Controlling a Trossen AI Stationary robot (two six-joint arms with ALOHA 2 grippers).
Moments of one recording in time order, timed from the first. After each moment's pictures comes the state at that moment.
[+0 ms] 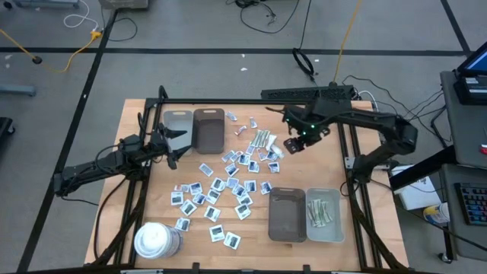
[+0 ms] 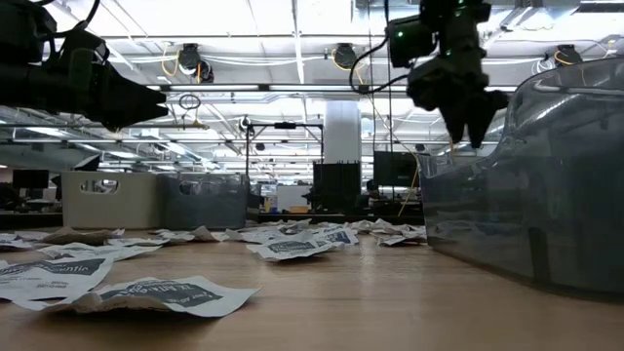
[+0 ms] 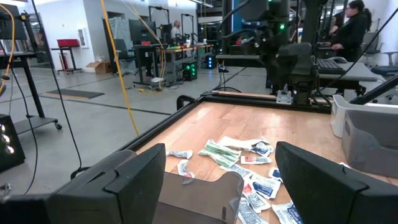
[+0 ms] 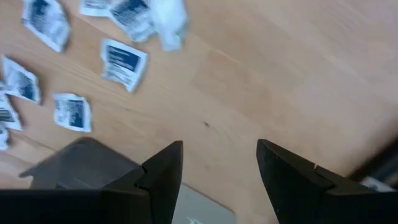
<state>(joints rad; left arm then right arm) 0.33 0.05 0.02 0.06 -0.03 0.02 -0.40 1.52 1.27 -1.31 -0.13 0.63</state>
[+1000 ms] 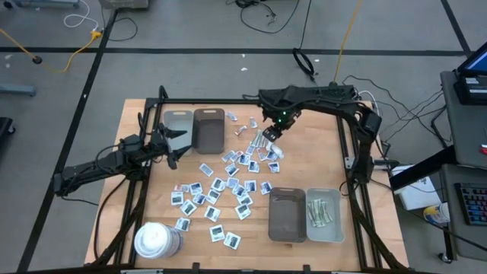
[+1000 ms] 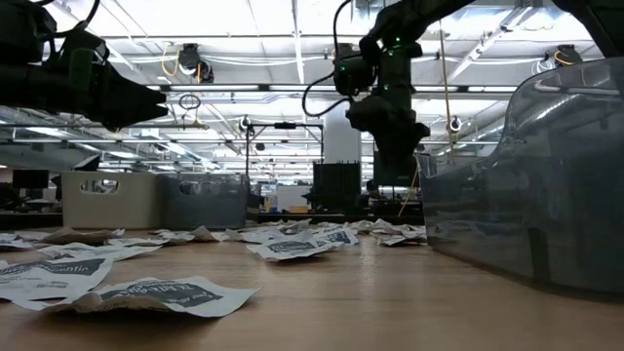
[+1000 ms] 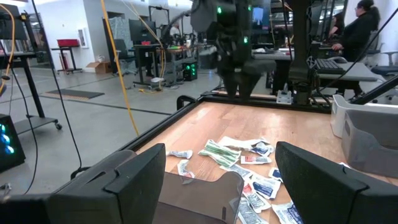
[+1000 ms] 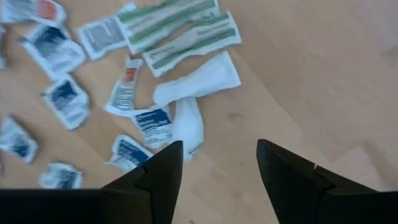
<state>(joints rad) 0.33 0.05 0.02 0.06 -0.03 0.02 -0.47 1.90 1.60 -1.21 -0.07 0.29</state>
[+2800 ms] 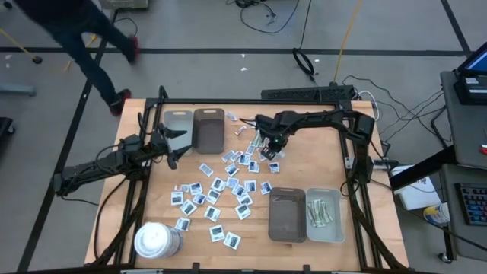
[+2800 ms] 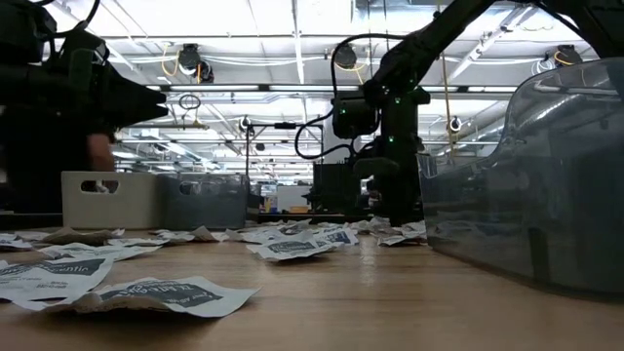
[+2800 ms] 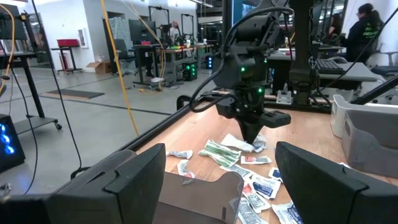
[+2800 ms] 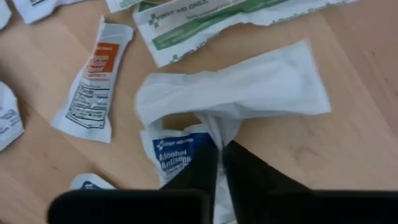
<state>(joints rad) 0.33 0.05 0.02 0.06 -0.03 0.02 -0.37 1.95 1.28 -0.81 -0.06 0.33</state>
